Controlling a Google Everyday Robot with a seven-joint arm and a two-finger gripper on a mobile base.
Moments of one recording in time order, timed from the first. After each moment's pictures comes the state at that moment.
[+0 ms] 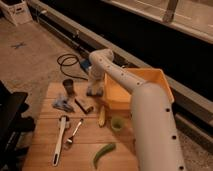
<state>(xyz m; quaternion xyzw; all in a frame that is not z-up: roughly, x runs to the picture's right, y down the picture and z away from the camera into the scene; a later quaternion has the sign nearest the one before) -0.074 -0.009 0.934 -0.28 -0.18 -0.10 0.94</state>
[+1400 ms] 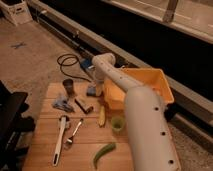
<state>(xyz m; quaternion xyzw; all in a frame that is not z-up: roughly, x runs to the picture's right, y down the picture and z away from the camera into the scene) -0.046 0.003 0.982 -0.29 -0.14 -0.06 0.94</state>
